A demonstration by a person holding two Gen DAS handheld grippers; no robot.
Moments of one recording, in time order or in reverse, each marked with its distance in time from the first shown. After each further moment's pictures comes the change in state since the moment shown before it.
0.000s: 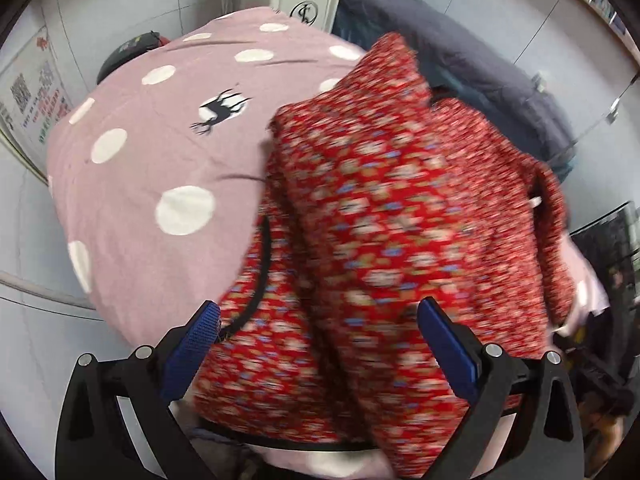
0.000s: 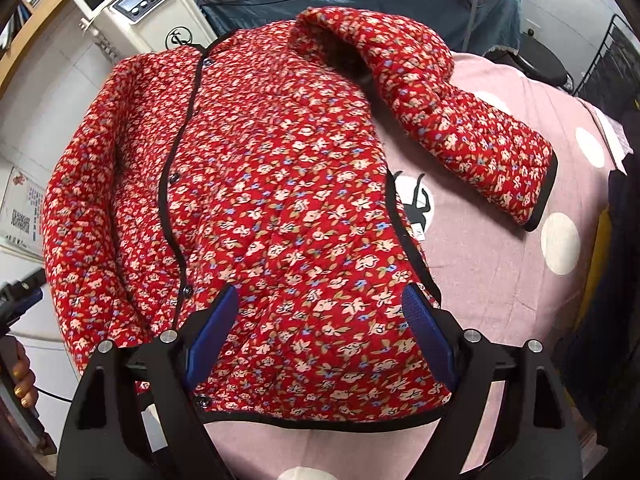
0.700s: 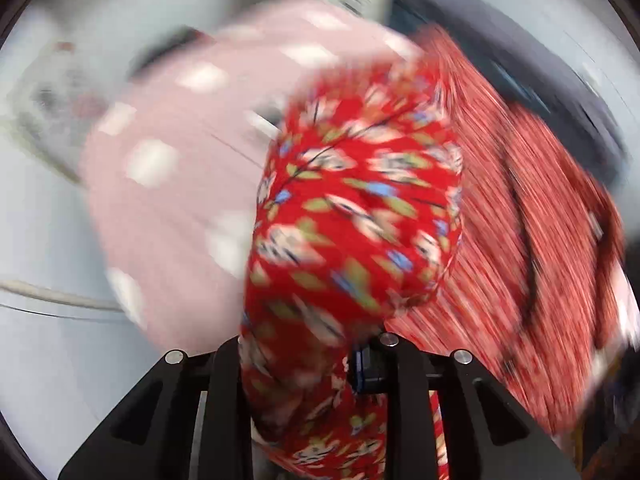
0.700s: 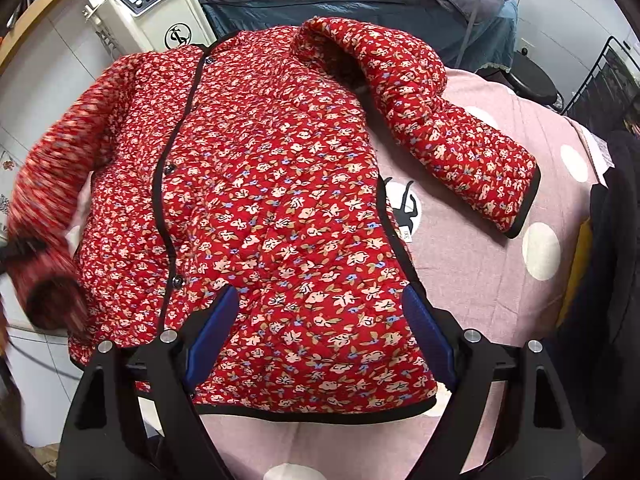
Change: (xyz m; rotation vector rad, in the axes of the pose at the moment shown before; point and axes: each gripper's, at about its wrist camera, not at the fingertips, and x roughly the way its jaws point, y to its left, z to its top) left arm 0.023 0.055 0.071 -0.032 0.008 0.285; right arm -0.004 0.003 -0.002 -0.035 -0.011 -0.073
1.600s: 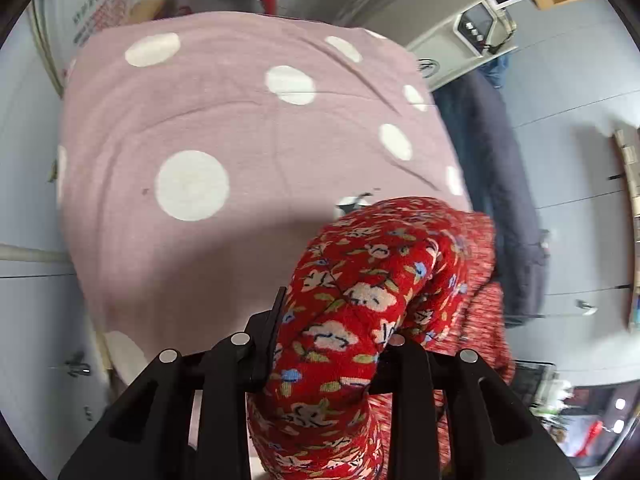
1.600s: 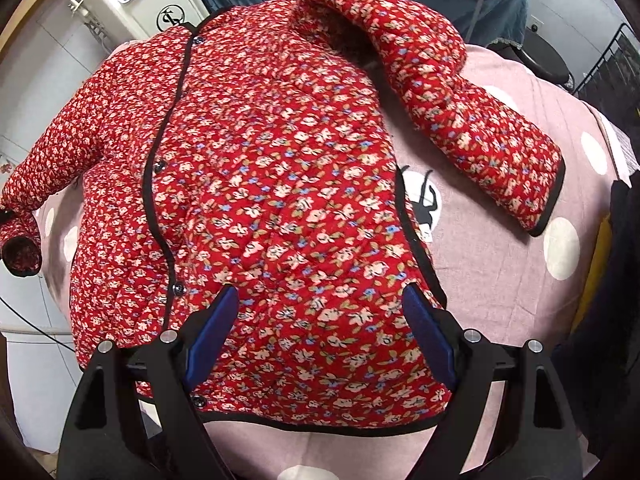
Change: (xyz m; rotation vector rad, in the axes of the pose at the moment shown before) left arm 0.061 0.185 0.088 -0.462 0.122 -0.520; right arm 0.029 0.008 0.023 0.010 0.099 0.034
